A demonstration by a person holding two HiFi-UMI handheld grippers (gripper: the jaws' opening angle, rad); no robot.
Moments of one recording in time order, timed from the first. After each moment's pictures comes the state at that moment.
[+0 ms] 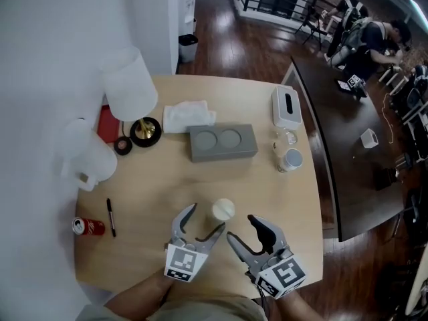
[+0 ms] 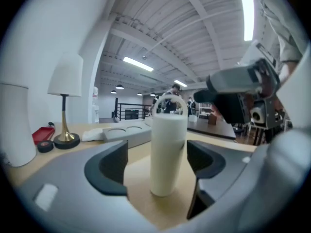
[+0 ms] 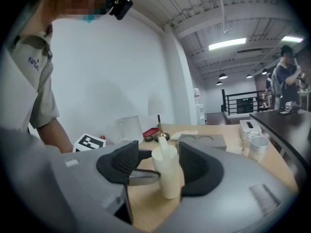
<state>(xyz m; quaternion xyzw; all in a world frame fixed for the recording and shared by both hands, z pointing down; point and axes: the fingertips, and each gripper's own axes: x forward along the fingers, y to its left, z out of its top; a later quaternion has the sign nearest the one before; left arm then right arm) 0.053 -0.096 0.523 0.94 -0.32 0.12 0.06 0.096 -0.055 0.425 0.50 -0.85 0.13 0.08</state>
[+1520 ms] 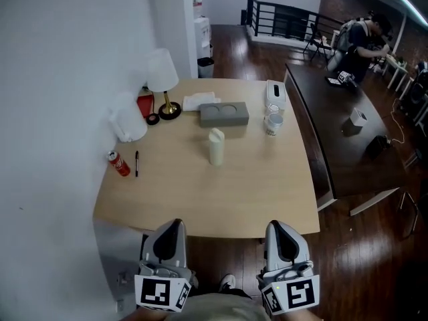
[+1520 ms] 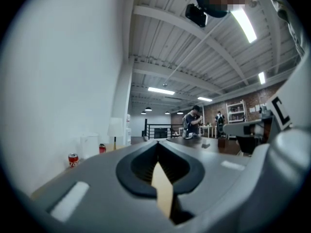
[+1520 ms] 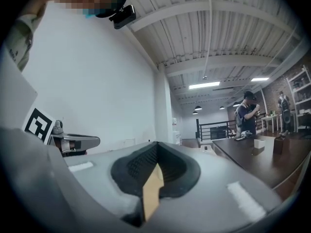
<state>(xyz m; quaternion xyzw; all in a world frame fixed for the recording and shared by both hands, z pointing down) -0.048 0.195 0.337 0.85 -0.52 0.02 0.00 0.144 0.231 0.315 0.63 -0.78 0.01 -0.01</state>
